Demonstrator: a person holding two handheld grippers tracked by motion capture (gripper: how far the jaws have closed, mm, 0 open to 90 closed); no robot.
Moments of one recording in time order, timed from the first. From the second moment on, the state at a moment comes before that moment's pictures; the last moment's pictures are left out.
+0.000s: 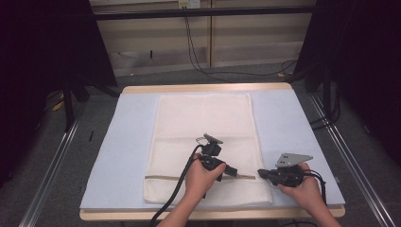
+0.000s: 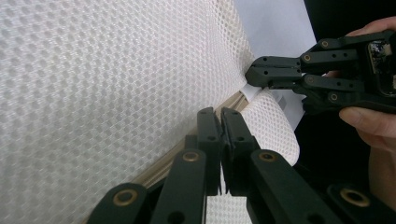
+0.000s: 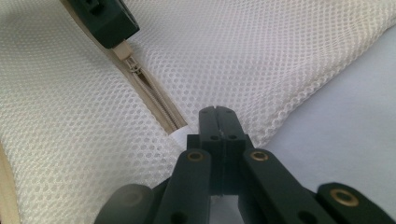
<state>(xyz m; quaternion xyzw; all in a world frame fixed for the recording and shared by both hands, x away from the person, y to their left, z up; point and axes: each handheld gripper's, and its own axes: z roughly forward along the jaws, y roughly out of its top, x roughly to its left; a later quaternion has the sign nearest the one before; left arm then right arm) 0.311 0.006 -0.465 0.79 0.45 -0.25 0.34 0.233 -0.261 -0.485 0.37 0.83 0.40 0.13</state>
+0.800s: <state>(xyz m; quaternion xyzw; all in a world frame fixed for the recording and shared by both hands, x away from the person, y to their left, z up) 0.312 0.009 -0.468 0.79 0.45 -0.25 0.34 0.234 -0.262 -0.486 0.37 0.83 0.40 0.12</state>
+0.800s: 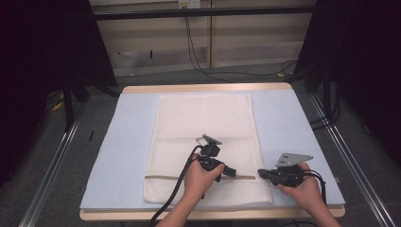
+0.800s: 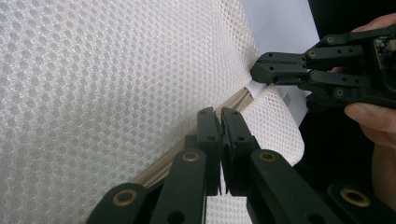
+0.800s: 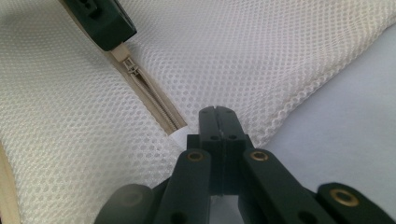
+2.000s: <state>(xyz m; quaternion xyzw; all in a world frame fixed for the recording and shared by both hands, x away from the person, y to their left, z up) 0.313 0.024 -0.470 0.77 0.47 -0.26 0.34 0.234 -0.262 -0.486 0.37 0.83 0.40 0.12</state>
